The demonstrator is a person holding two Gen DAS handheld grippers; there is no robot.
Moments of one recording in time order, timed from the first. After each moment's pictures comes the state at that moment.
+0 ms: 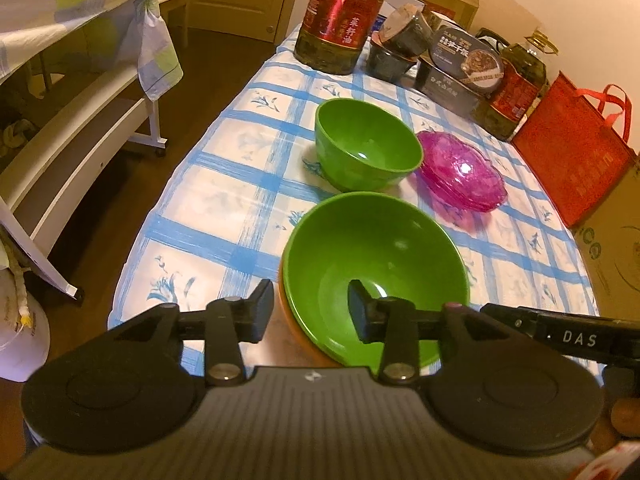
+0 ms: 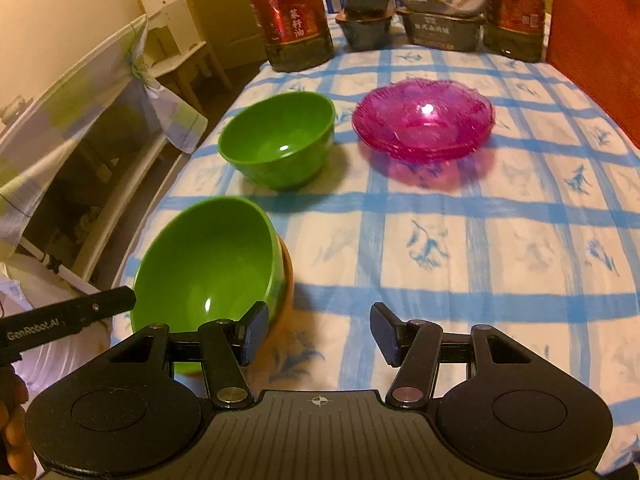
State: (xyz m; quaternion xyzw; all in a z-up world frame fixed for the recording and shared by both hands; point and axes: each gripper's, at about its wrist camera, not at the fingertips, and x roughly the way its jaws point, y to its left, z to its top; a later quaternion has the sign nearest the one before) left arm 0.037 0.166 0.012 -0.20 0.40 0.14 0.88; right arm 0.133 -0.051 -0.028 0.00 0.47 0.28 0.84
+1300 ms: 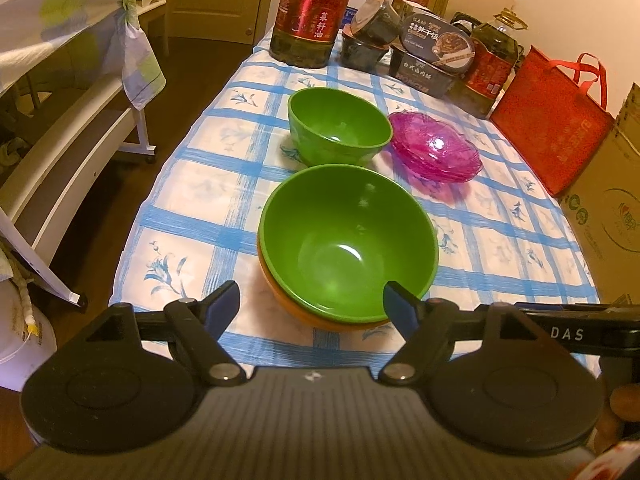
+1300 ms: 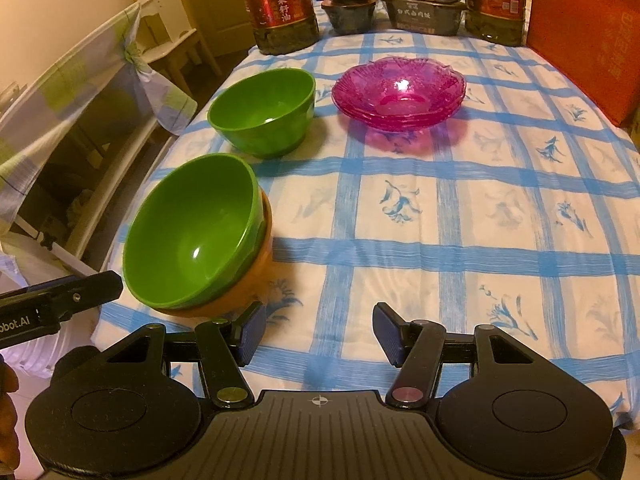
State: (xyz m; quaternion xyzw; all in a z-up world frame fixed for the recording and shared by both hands) left arm 0.015 0.141 0.021 -0.17 0.41 0.11 0.89; right arm 0.105 -0.075 -0.030 -0.01 0.48 0.27 0.84
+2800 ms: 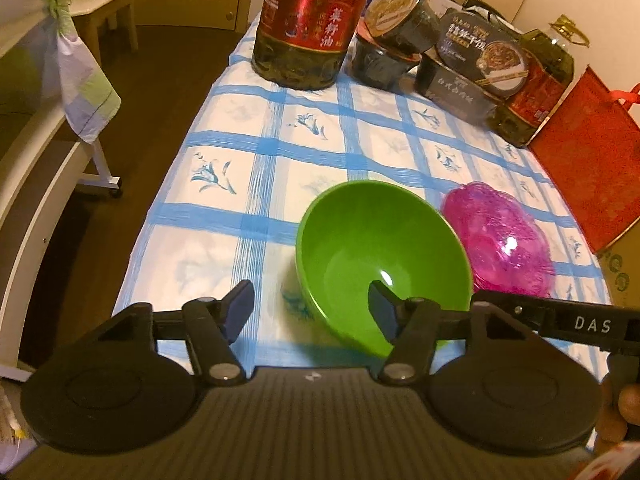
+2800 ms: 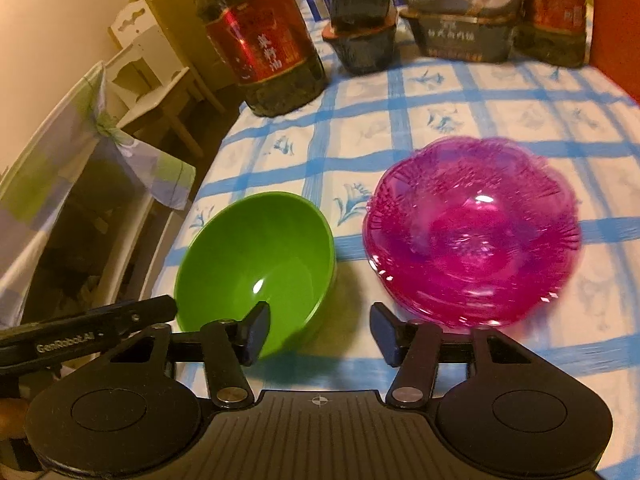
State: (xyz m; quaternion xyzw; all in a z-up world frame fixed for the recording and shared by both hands) left arm 0.256 0.260 -0.016 -0.17 0.44 0.09 0.88; right arm 0.329 0.029 -0.046 0.07 0.49 0.29 0.82
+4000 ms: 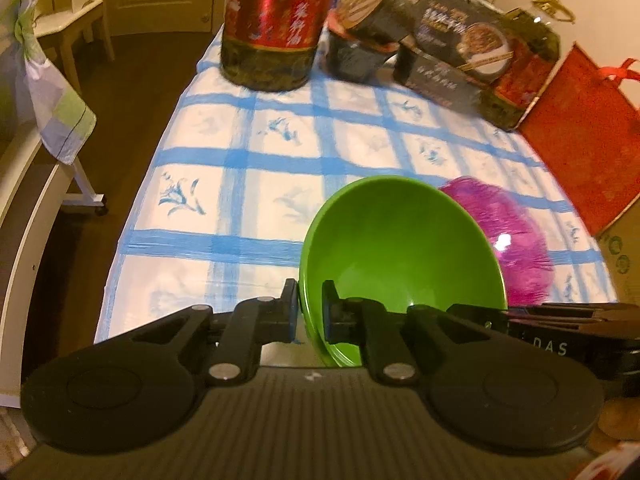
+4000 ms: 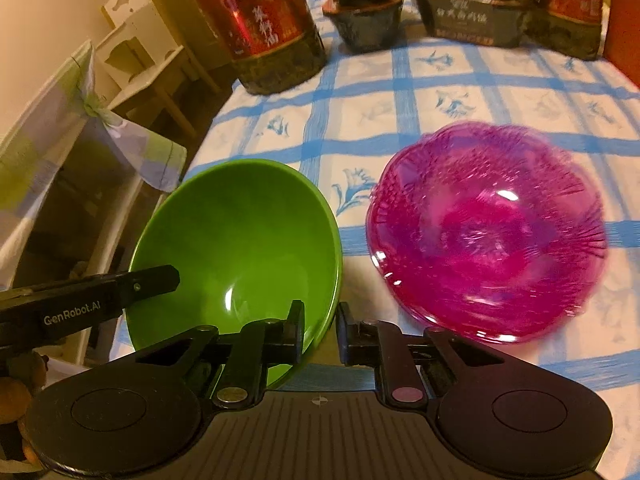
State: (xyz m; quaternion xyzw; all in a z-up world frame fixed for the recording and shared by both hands) left arm 0.278 0.241 -0.008 -0.14 0.45 0.05 0.88; right arm 0.330 0.032 -0.048 0.04 0.50 0.28 0.82
